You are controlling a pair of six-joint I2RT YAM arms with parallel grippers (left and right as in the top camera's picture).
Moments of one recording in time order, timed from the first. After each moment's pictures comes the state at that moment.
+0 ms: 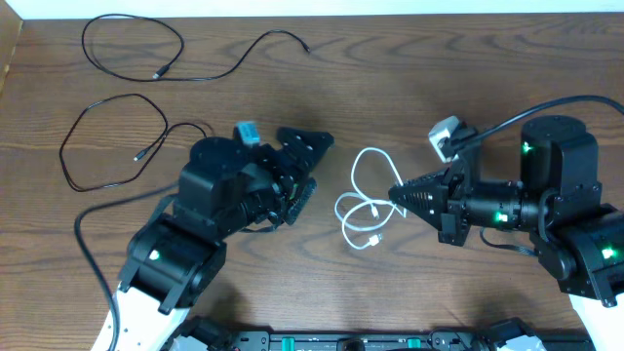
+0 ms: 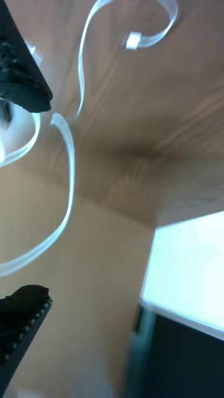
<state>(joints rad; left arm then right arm) -0.49 0.98 1.08 -0.59 0.36 -1.49 0.31 1.03 1.27 -0.94 -0.88 0.10</state>
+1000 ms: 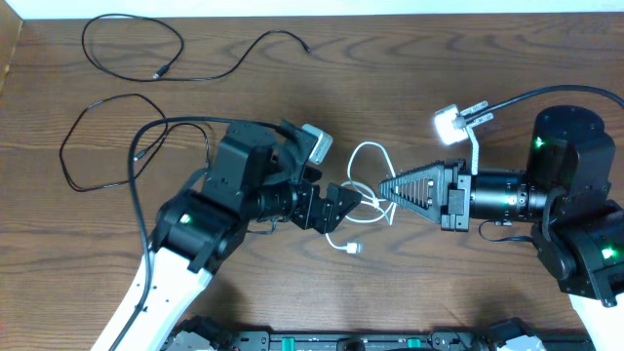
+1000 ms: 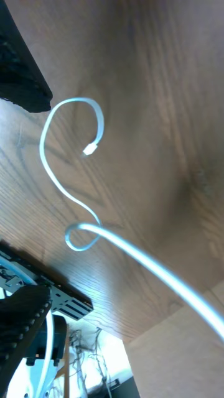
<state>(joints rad) -0.49 1.12 1.08 -0.71 0.56 -0.22 0.31 1.03 1.27 -0.73 -1.07 0.62</state>
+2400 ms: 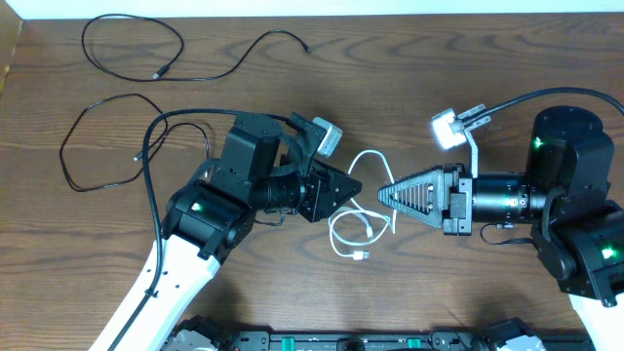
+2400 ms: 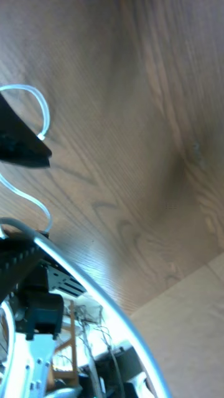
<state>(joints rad) -0.49 1.17 1.08 -0.62 0.66 -0.25 0.31 1.03 1.27 -0.75 -1.12 0.63</state>
